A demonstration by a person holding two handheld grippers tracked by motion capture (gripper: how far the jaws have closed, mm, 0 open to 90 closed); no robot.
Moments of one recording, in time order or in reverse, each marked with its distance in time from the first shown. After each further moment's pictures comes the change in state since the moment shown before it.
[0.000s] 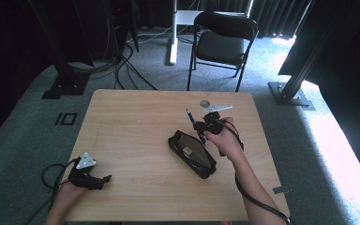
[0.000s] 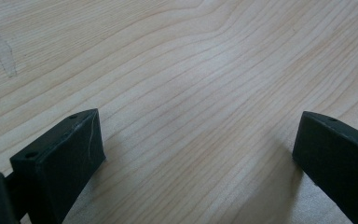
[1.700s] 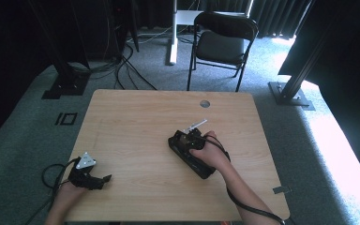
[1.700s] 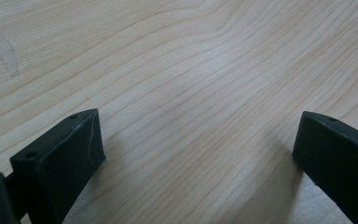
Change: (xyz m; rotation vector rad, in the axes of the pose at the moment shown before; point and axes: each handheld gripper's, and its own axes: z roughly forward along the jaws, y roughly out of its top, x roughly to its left) left arm 0.000 0.000 0.000 -0.001 0.004 -0.005; right arm 0.037 -0.038 0.052 0.295 0.051 -0.101
